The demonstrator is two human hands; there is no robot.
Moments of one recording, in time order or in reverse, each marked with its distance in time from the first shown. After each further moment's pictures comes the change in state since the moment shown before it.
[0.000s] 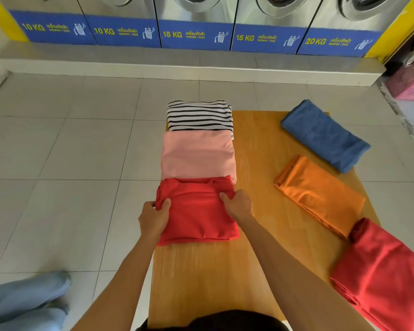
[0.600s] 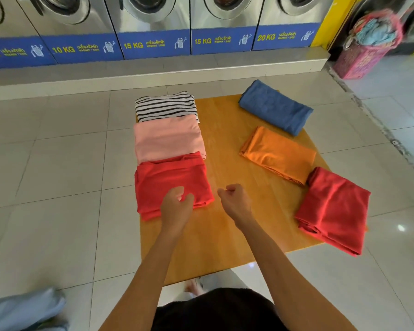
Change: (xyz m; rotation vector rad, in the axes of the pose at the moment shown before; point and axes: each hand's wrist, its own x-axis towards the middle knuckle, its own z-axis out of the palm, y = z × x) left_hand -0.143 0.002 0.034 0.035 -0.210 0.397; right_hand -0.116 0.077 -0.036 0.344 0.166 0.012
